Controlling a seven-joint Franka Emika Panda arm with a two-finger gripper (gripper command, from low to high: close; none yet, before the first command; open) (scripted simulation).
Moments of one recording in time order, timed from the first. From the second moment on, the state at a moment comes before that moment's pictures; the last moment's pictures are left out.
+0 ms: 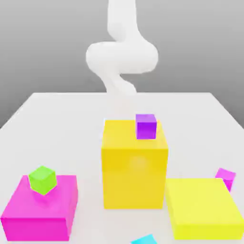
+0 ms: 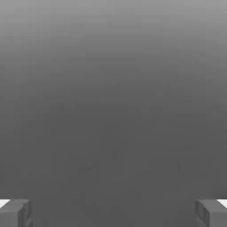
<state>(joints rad) 0.01 -0.71 0.00 -2.30 0.00 2.33 0.78</state>
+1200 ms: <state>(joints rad) 0.09 0.52 0.01 -2.22 -0.01 2.74 0.51</state>
